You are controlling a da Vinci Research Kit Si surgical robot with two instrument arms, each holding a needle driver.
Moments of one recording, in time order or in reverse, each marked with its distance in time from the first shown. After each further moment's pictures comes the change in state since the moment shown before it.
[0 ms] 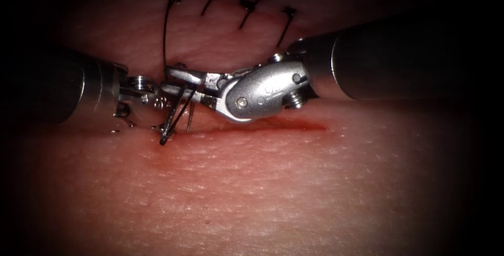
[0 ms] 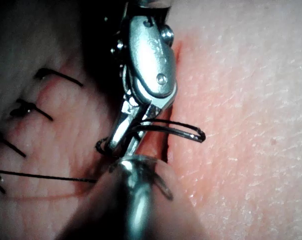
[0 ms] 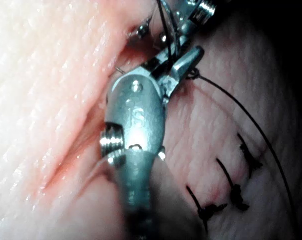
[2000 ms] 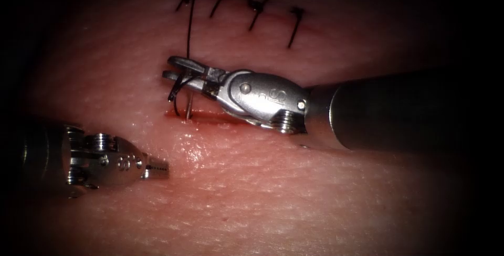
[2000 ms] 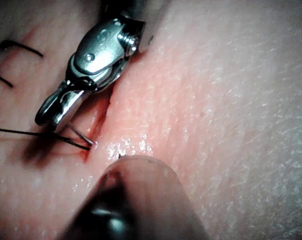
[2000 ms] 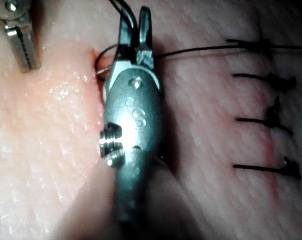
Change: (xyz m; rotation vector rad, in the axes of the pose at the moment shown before) right arm -0.003 0.002 0.000 -0.098 -0.117 0.539; left arm 0.000 0.008 -0.003 -0.006 0.149 -0.055
